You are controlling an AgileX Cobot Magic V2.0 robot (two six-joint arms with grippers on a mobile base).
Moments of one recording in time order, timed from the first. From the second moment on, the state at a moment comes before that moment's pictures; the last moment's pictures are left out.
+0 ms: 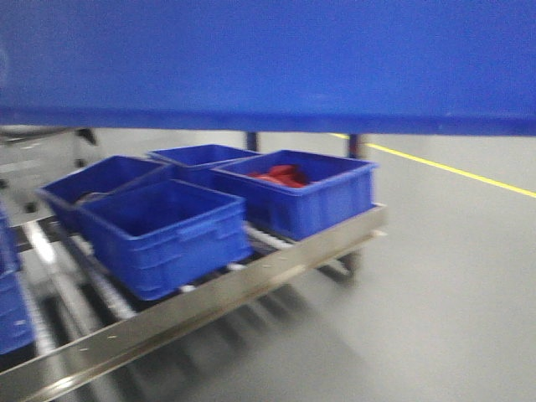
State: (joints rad) left arm -0.71 1.30 -1.53 0.68 1.06 -0.79; right arm 0.89 1.24 -1.46 -0.52 1.11 0.74
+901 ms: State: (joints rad) left arm -0.71 1.30 -1.53 0.68 1.06 -0.79; right arm 0.89 1.24 -1.46 -0.52 1.11 0.74
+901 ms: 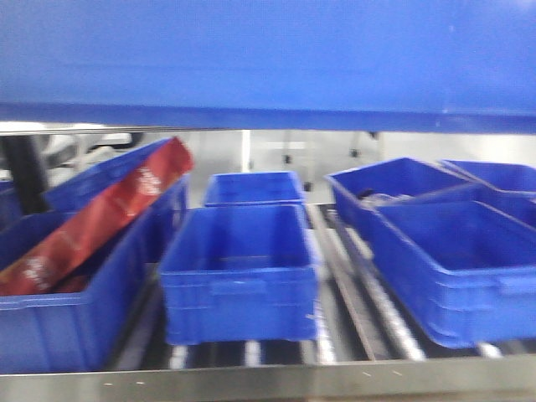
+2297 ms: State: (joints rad) left arm -0.71 1.30 -1.53 0.68 1.07 -0.79; right arm 0.89 1.24 -1.46 -0.52 1.11 0.74
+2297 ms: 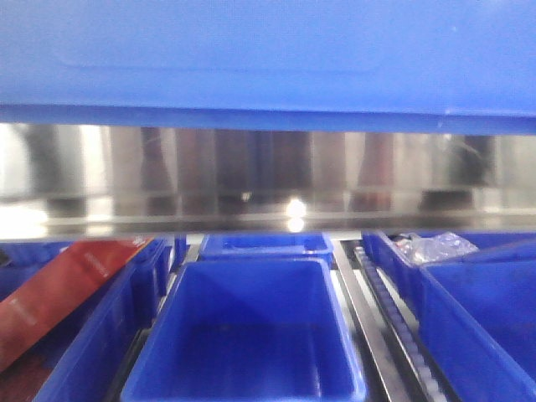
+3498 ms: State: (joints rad) left arm -0.71 1.30 -1.53 0.68 1.07 -0.79; right arm 0.89 1.24 -1.46 -0.52 1.11 0.74
